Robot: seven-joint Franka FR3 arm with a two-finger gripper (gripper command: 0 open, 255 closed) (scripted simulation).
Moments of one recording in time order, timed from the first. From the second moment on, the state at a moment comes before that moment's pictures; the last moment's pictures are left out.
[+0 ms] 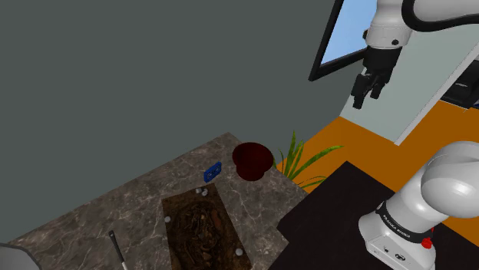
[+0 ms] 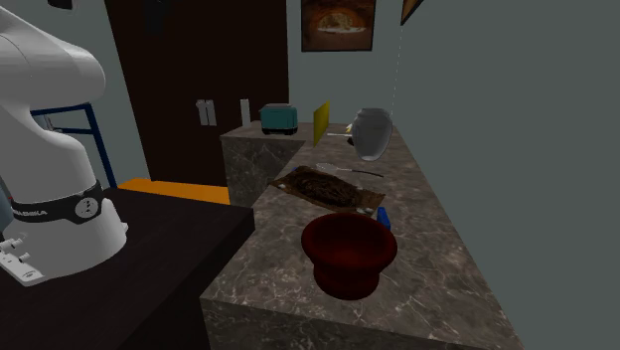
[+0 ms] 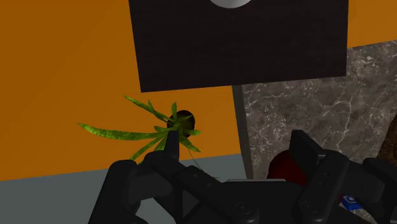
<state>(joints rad) -0.01 -0.80 0.01 -2.46 -0.10 1.49 0.09</state>
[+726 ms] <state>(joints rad) 0.00 -0.79 0.23 -2.62 0.07 1.71 0.46</state>
